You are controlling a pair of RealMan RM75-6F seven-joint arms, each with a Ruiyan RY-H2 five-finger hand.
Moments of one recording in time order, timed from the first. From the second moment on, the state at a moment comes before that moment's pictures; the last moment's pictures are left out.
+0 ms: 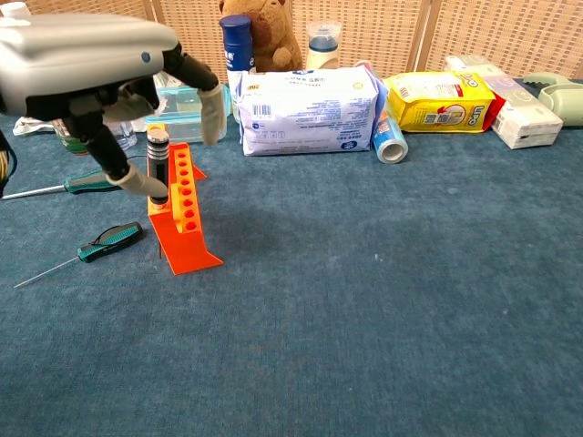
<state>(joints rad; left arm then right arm) -0.72 -1.28 -0.07 -2.11 1.19 1.11 0.70 -0.02 -0.84 0.03 -1.89 -1.50 1.50 0.25</state>
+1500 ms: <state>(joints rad) -0.63 -1.19 -0.01 -2.14 1.35 1.16 0.62 -0.02 -0.85 0.03 -1.89 -1.49 1.49 0.25</state>
